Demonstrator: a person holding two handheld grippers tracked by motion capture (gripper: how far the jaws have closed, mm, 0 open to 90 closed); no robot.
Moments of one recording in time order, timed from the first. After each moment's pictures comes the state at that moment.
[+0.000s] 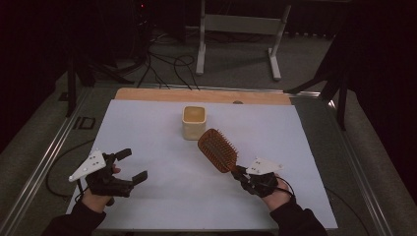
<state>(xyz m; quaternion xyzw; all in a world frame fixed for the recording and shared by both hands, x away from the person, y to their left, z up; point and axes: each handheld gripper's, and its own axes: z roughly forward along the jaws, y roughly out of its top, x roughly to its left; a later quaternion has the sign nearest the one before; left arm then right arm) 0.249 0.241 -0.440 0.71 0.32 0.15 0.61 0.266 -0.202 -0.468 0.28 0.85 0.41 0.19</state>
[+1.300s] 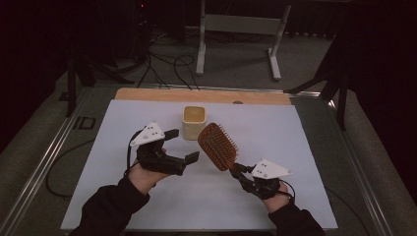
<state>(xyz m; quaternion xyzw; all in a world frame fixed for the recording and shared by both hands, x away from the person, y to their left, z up) 0.282 0.115 -0.367 0.75 0.31 0.10 0.58 0.253 -0.202 -0.456 0.26 0.81 0.49 0.21</state>
